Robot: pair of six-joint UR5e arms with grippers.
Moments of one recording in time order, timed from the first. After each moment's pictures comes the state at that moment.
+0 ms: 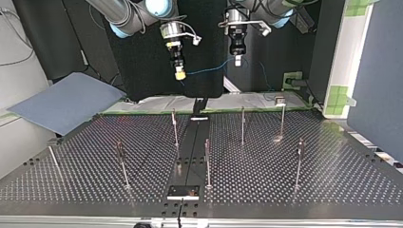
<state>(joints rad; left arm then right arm) -0.55 -1.99 -2.39 -1.89 -2.15 -1.63 2.37 -1.00 2.02 -1.04 1.83 1.47</state>
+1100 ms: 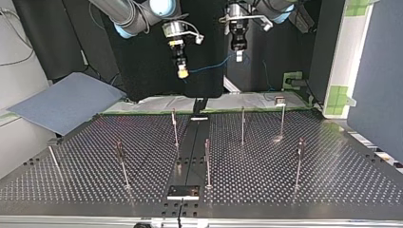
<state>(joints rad) -0.57 -1.97 -2.43 -1.88 -2.19 -1.59 2.39 -0.98 2.00 -1.01 1.85 1.47</state>
